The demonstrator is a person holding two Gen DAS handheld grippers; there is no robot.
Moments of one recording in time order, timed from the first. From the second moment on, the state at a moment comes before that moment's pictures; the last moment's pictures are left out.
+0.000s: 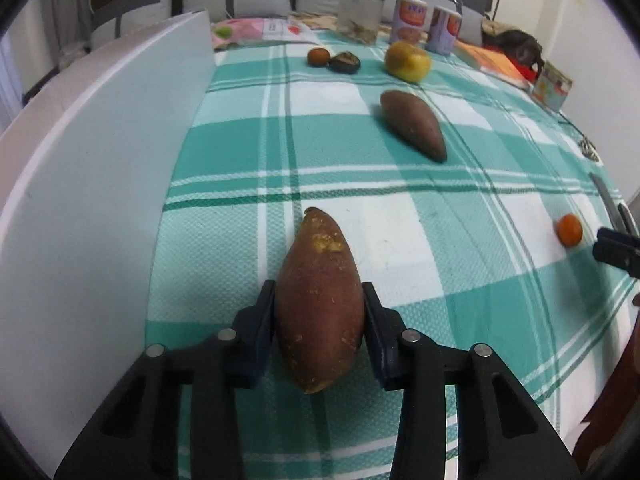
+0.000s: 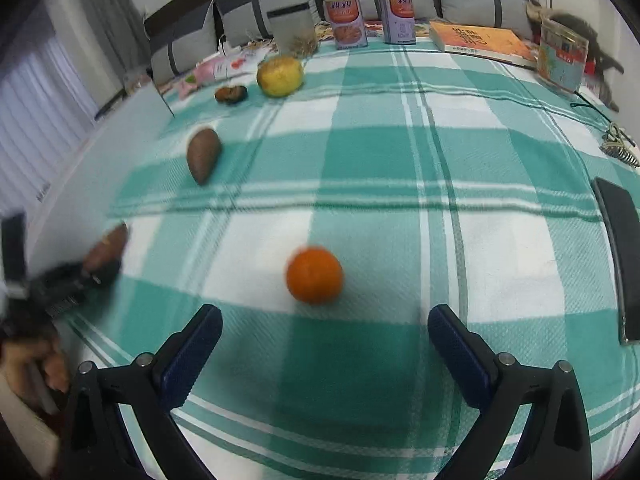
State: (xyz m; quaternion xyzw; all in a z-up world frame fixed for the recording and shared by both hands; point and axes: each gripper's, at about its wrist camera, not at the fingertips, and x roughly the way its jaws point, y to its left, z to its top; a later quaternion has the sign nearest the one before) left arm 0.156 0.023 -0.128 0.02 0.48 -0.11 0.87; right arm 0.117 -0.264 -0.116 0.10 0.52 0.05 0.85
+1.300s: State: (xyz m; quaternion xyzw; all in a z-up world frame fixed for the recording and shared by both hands) left arm 0.101 0.288 -0.008 -0.16 0.45 0.11 0.87; right arm 0.179 0.151 -0.024 0.00 0.54 0.36 0.76
